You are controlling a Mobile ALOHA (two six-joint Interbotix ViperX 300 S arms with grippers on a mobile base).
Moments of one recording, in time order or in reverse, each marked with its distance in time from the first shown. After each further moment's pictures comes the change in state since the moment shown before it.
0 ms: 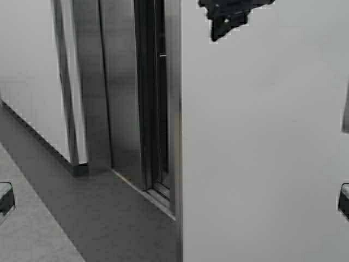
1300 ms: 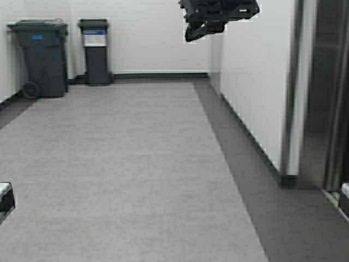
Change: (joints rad) left arm 0.000 0.003 0.003 0.000 -0.025 0.026; right arm 0.008 0.084 0.028 0.025 -0.256 0.051
